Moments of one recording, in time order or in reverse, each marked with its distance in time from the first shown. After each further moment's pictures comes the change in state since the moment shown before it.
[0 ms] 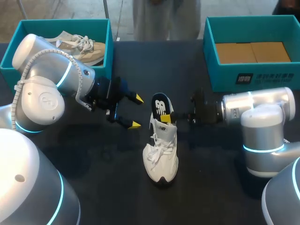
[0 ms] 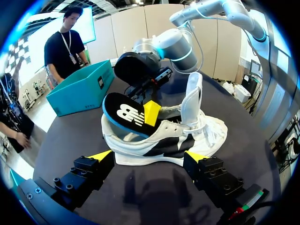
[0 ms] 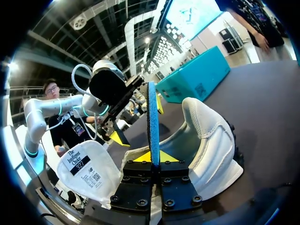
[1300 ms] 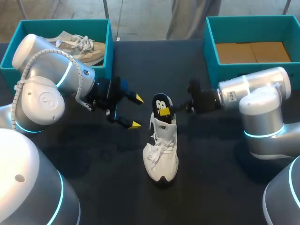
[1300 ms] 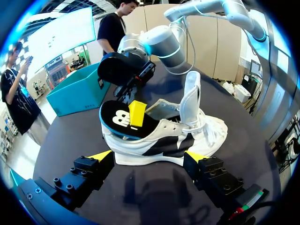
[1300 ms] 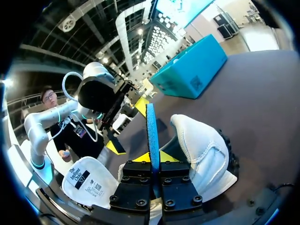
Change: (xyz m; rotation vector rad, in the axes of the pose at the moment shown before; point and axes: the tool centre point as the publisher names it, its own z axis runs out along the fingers) left arm 0.000 0.000 0.000 0.000 0.000 0.000; right arm -0.011 0.015 0.001 0.123 0.014 0.111
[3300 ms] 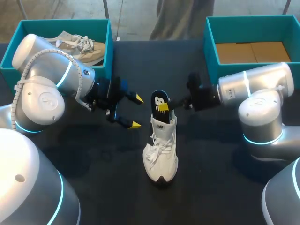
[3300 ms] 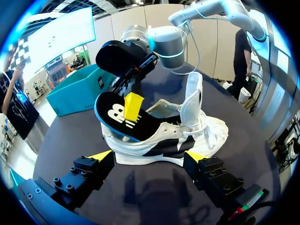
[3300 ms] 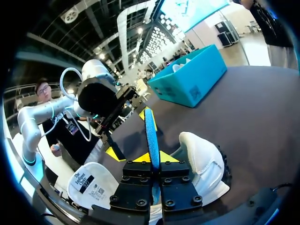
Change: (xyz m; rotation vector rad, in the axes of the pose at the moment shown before) left arm 0.000 0.000 0.000 0.000 0.000 0.000; right arm 0.007 0.022 -0.004 -0.029 -0.088 -0.087
